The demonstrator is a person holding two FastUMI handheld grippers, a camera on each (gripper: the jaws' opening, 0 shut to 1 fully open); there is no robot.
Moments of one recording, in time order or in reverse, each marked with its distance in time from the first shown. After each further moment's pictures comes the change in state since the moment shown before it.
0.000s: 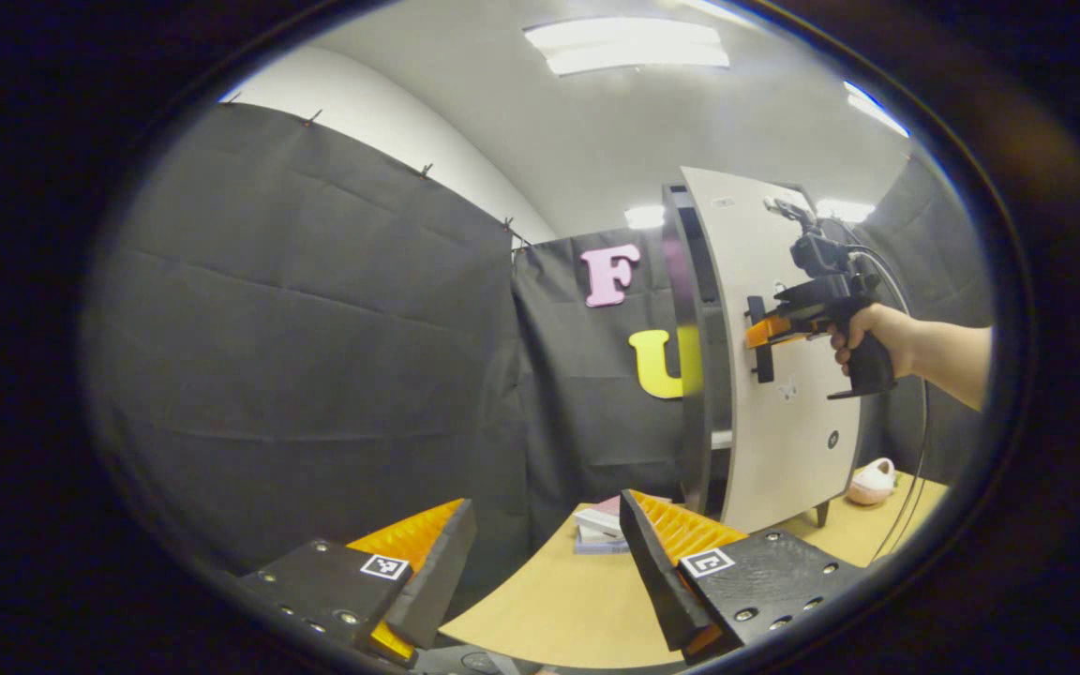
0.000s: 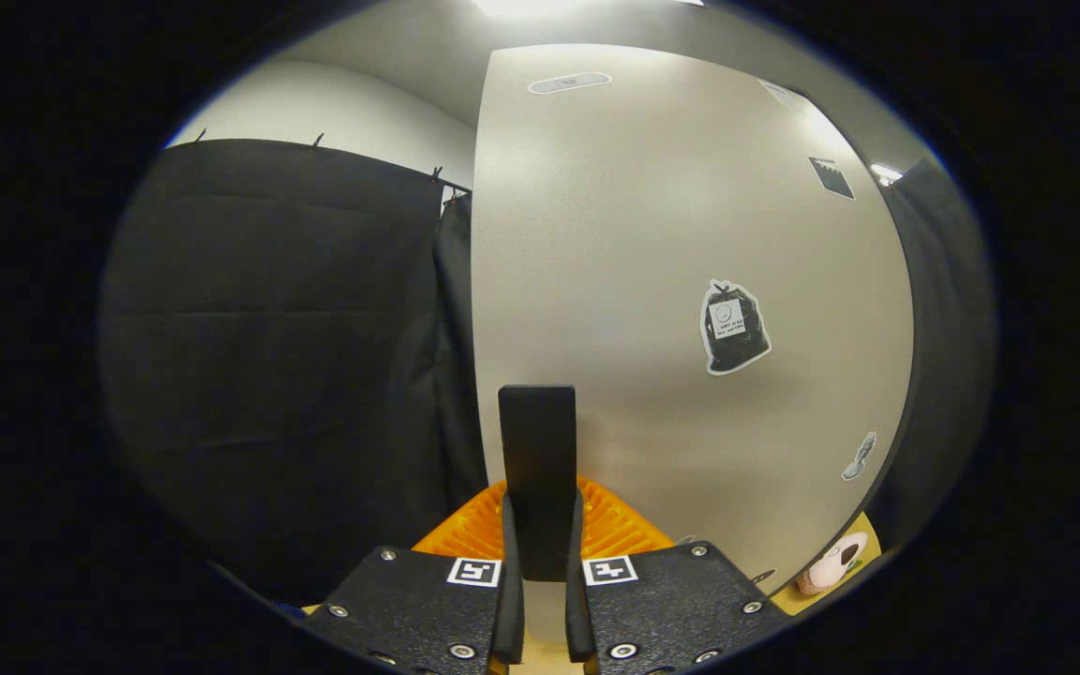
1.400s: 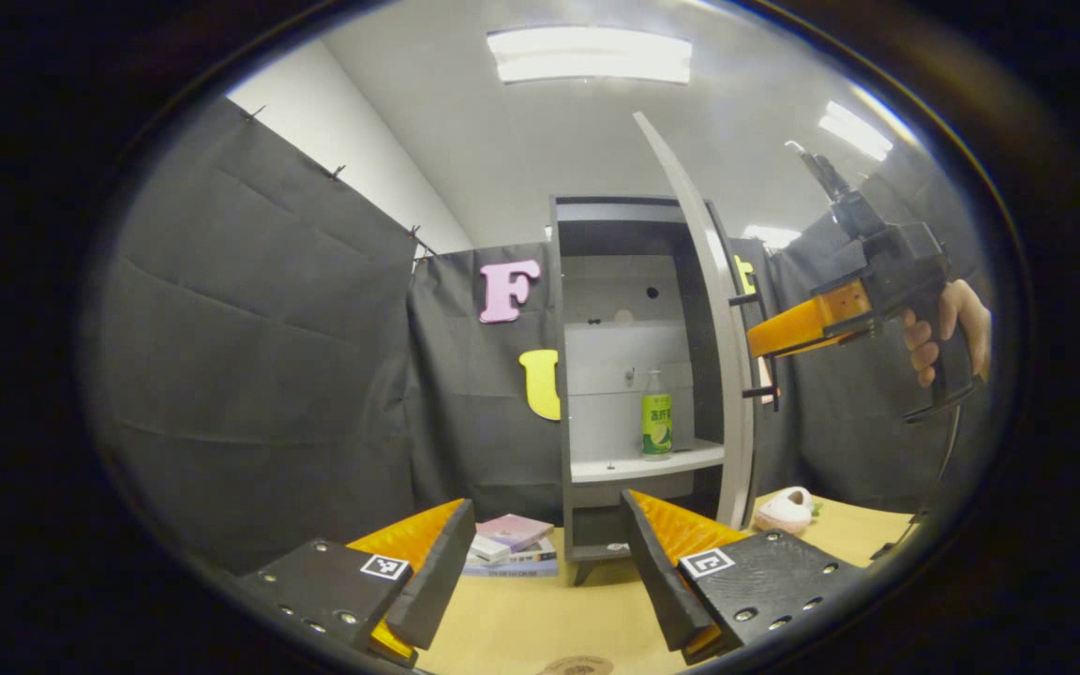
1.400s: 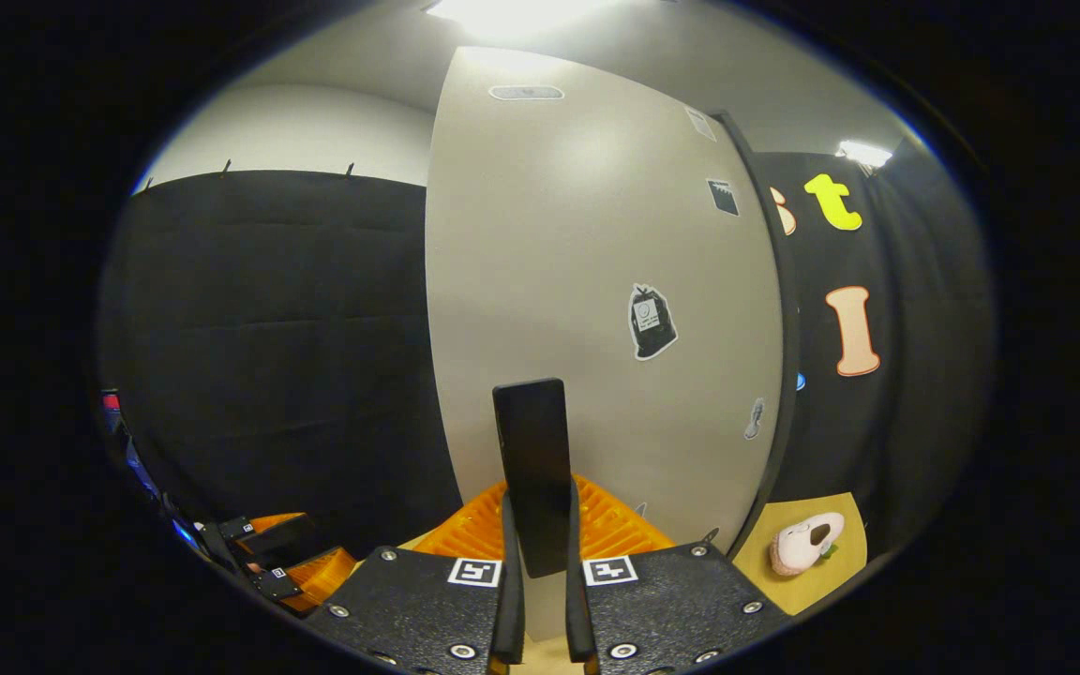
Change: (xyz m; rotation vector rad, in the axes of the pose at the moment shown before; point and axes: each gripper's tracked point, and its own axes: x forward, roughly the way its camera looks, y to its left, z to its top) left arm 0.026 -0.176 0.013 -0.041 -0.060 -0.262; right arm -0.061 -0.037 -0.003 0.013 -0.009 0.091
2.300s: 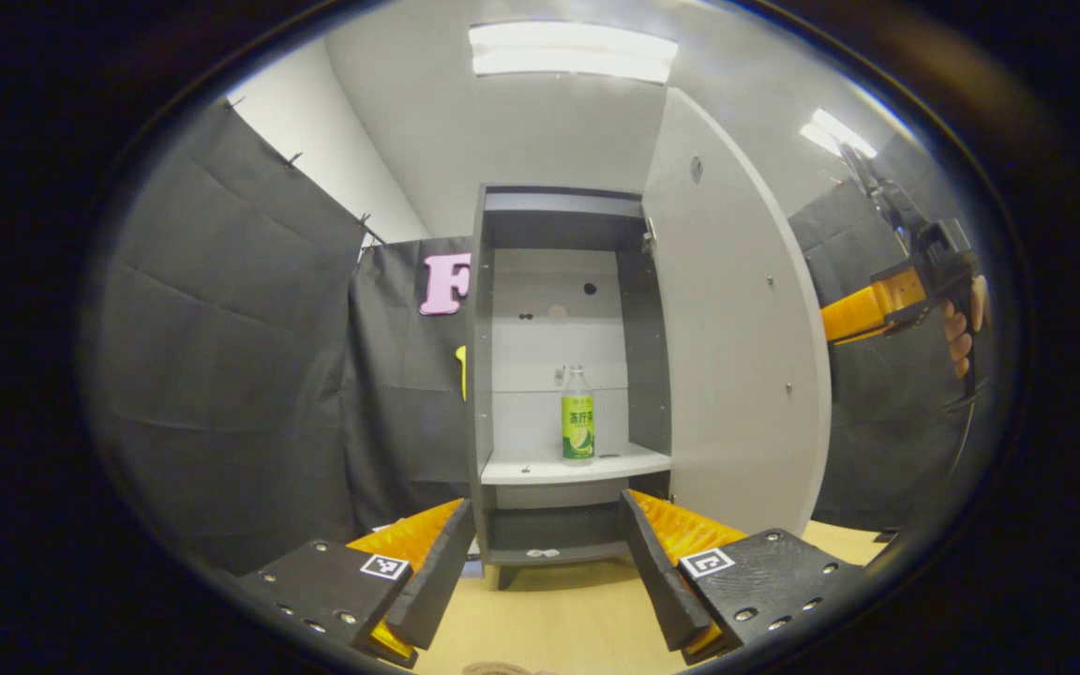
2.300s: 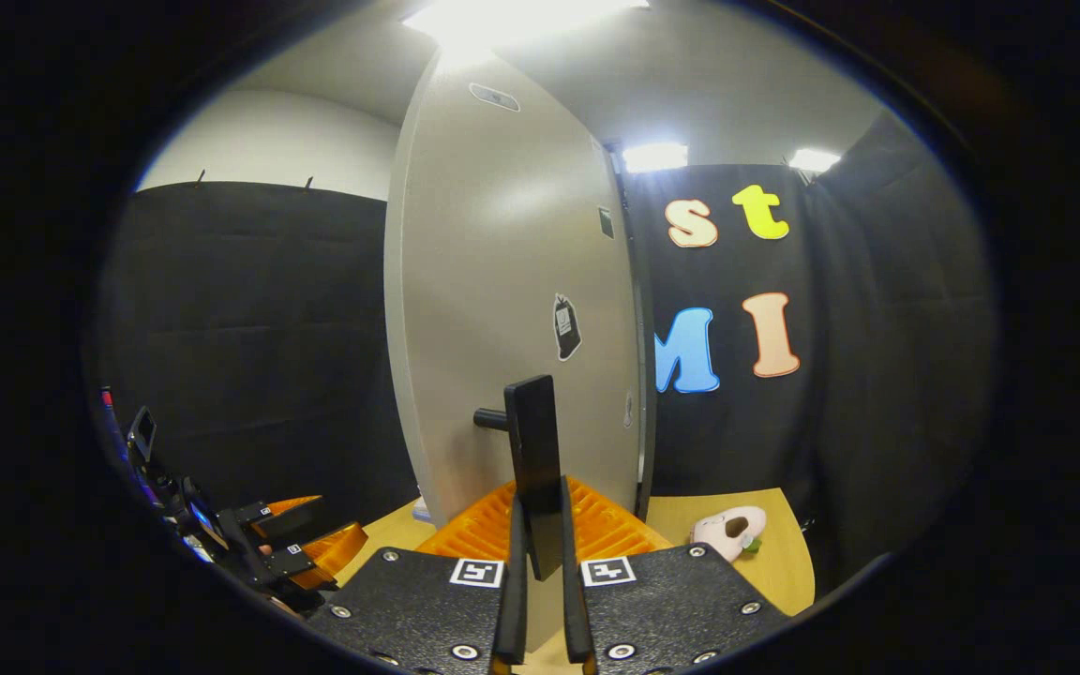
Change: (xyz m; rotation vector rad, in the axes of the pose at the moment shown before) left arm 0.024 -0.105 -0.003 -0.045 0.015 -0.138; right arm -0.093 -0.098 -0.004 0.019 -0.024 -0.158
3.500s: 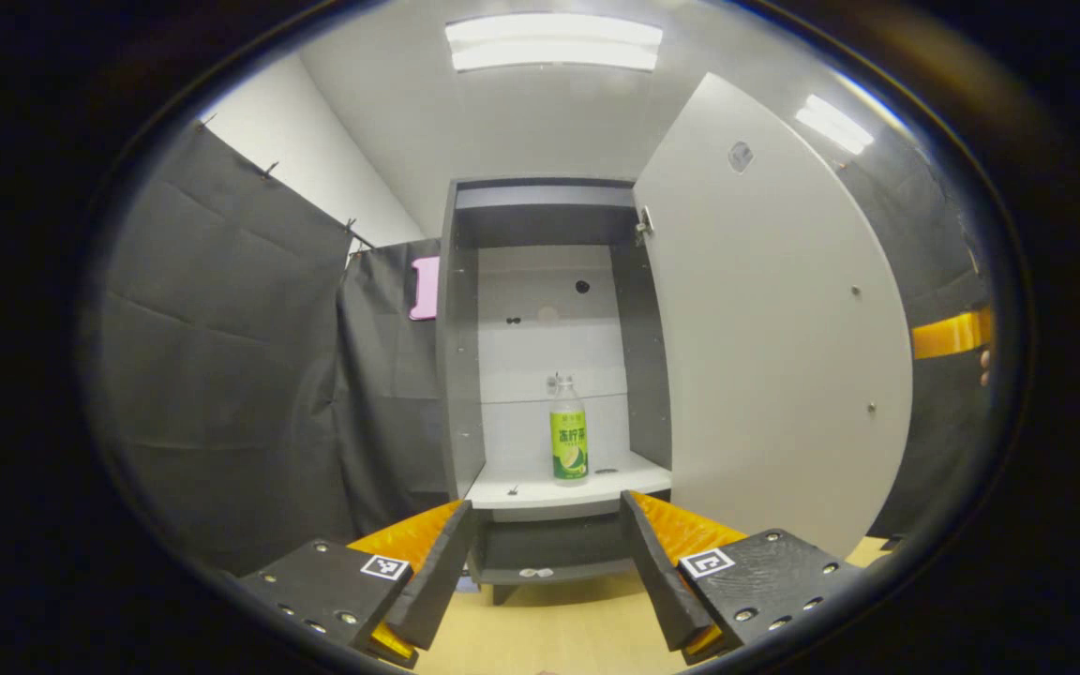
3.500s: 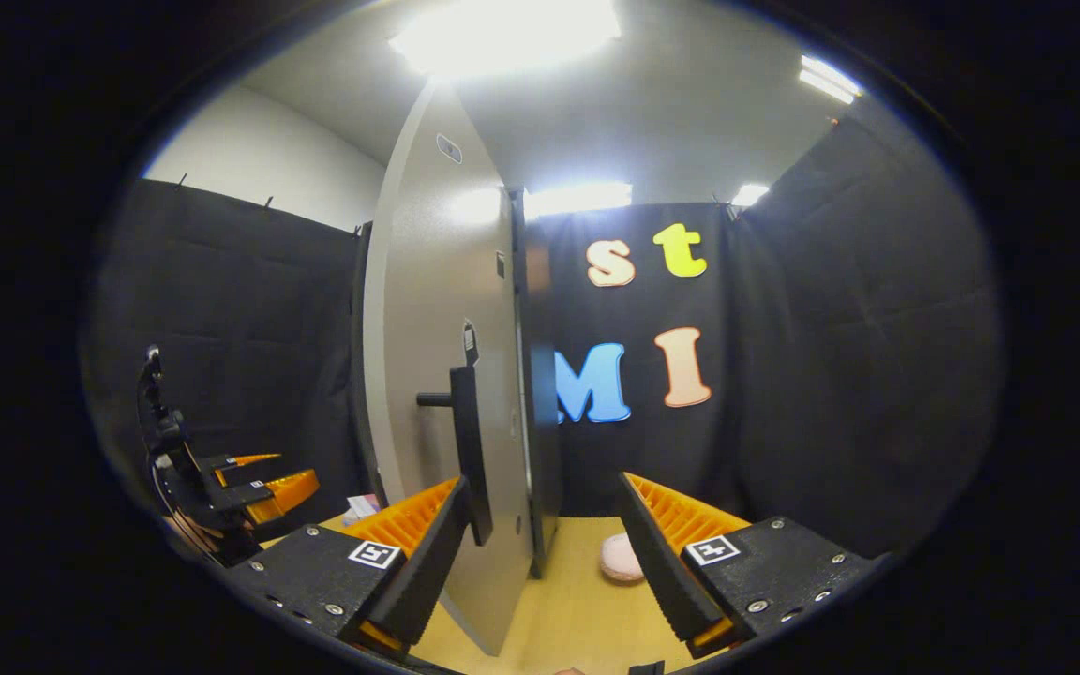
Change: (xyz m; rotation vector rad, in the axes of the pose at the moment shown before) left arm 0.074 -0.030 0.034 0.036 0.011 0.004; right arm -0.074 -0.113 -0.002 -0.050 -0.136 -0.253
